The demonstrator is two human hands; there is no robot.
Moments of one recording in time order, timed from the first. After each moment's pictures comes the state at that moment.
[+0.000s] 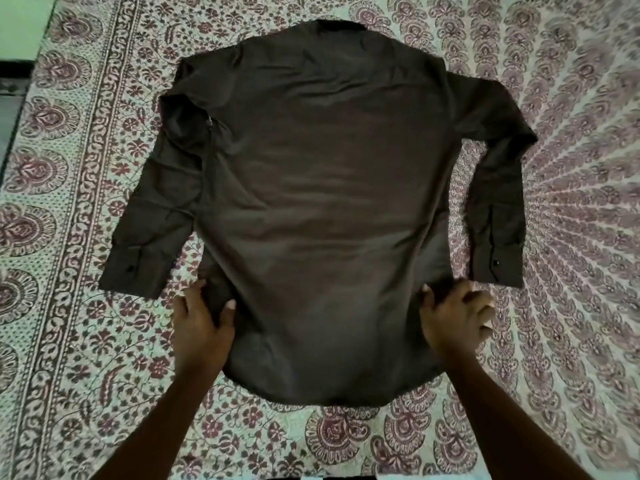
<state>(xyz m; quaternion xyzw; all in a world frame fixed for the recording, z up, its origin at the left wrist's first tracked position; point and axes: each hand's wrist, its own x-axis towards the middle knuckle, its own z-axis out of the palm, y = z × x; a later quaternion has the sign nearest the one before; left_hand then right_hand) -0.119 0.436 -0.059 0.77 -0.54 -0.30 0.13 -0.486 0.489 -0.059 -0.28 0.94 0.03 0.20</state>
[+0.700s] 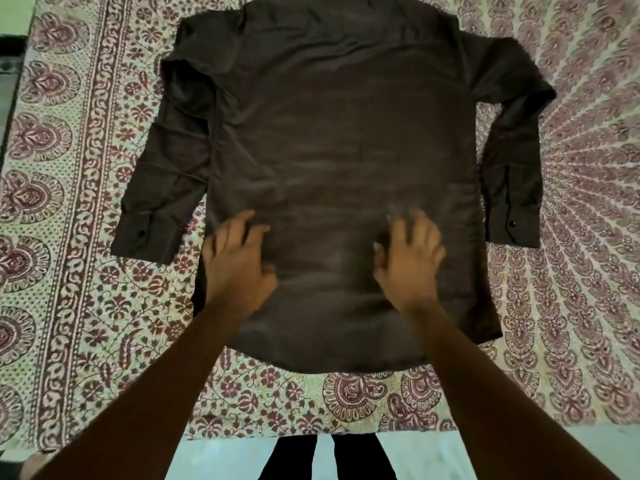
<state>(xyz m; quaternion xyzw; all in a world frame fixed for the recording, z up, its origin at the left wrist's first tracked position) -0.141 0.406 -0.038 0.63 -0.75 -0.20 0.03 -0.407 0.469 -0.052 -0.55 0.83 -0.05 0.11</state>
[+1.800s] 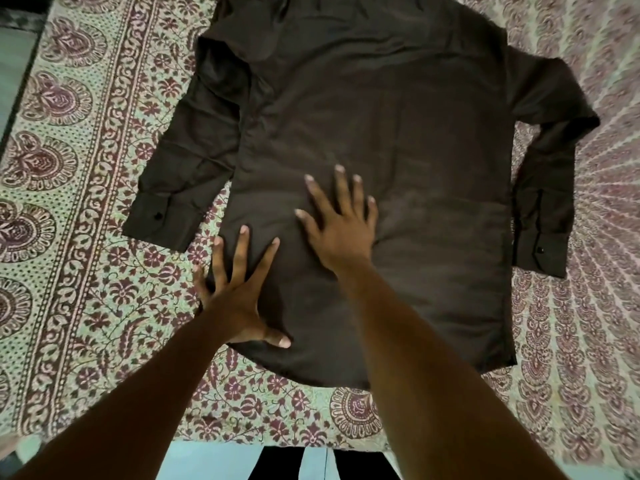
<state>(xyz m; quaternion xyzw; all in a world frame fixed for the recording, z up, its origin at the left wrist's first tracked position) -0.099 0.434 -0.058 0.60 -0.69 -0.35 -0.20 -0.302 0.372 -0.110 -0.66 0.74 -0.05 0.12</state>
